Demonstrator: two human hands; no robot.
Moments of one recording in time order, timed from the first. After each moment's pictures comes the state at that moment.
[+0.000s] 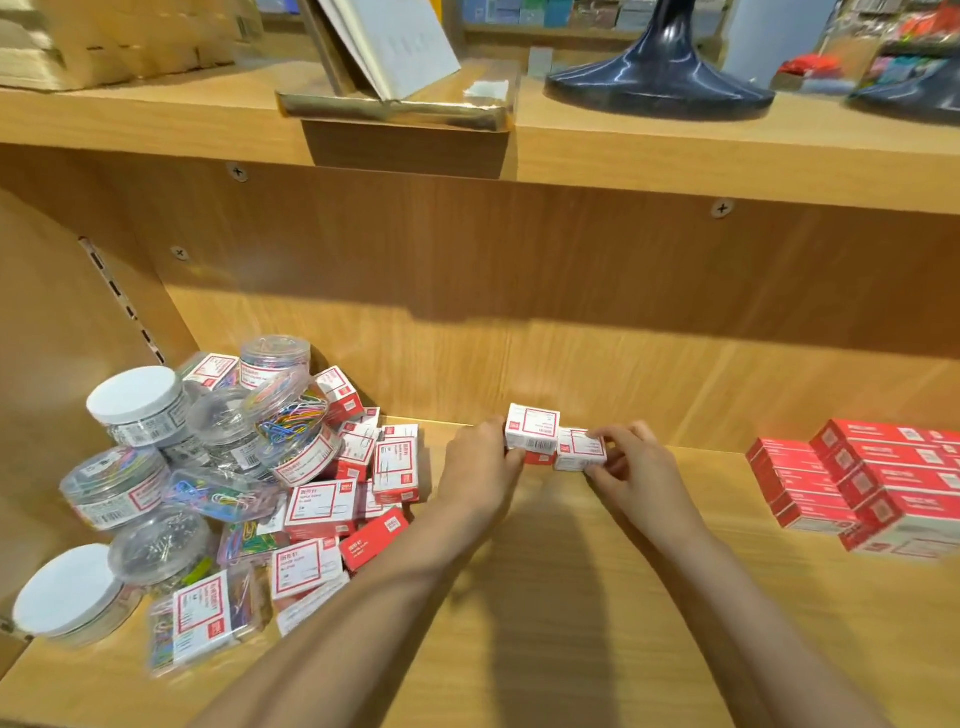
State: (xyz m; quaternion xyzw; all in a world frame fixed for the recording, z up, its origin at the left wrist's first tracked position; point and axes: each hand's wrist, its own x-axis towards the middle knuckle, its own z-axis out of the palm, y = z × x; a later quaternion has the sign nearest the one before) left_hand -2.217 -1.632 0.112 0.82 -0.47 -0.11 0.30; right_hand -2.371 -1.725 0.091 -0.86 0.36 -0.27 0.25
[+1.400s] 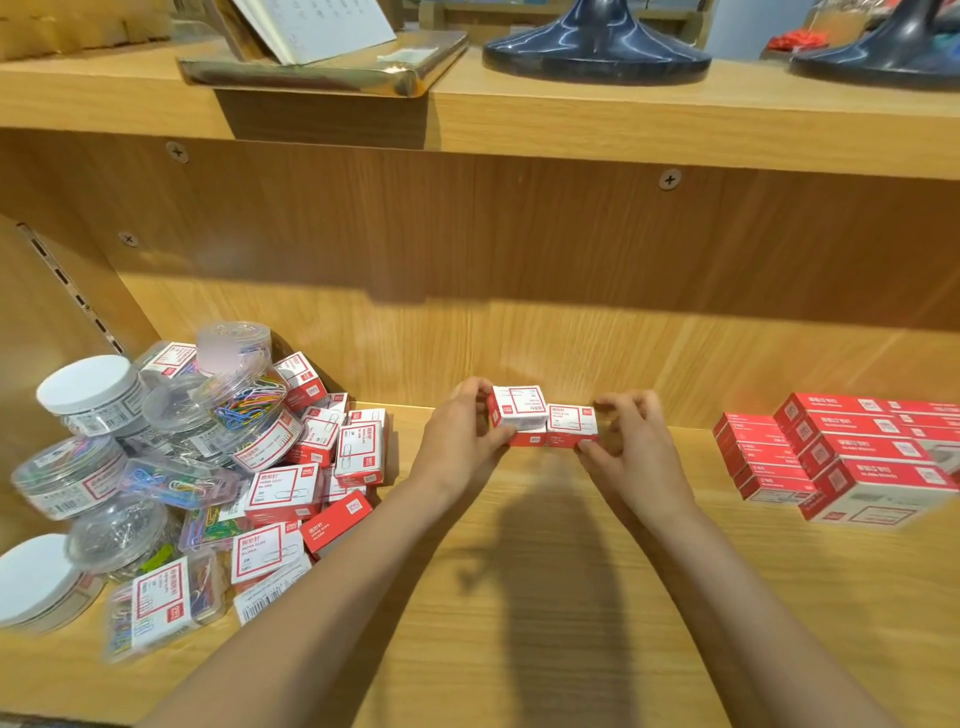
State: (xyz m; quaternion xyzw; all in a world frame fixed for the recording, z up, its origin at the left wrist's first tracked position) left_hand -2.222 -1.638 0.108 0.73 -0.48 -0.16 0.45; right_hand -2.393 -1.732 0.097 -0.84 0.39 -0.31 0.22
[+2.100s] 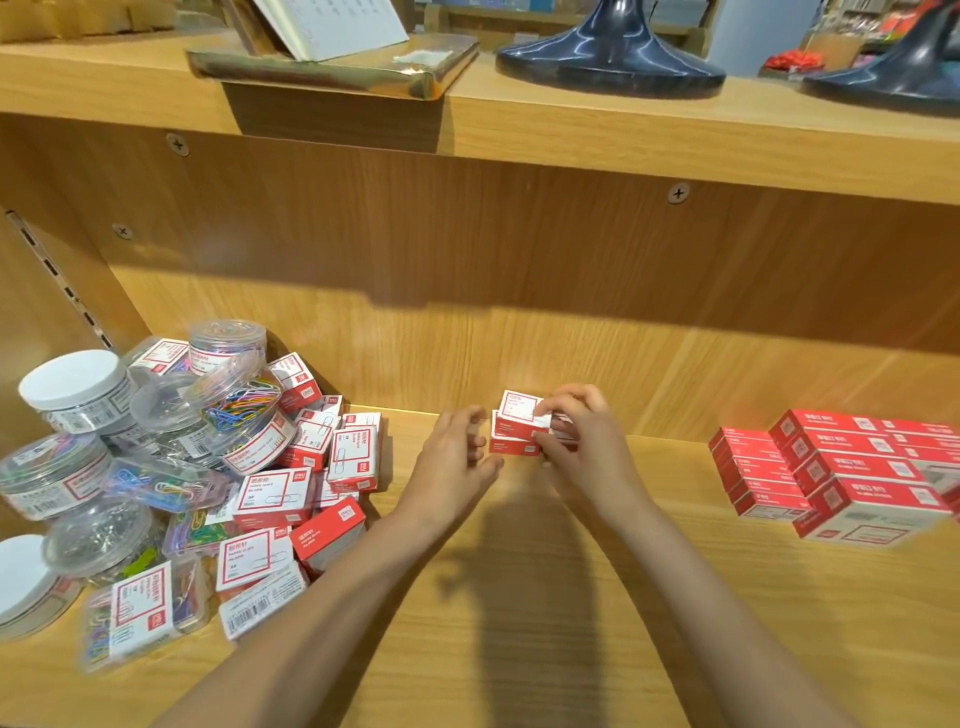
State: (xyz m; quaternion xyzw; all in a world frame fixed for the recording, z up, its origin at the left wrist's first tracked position) left_hand -2.225 -1.625 0.089 0.73 -0.47 -0.18 0.45; right_hand -2.359 -1.721 0.113 -0.87 0.30 -0.29 0.26
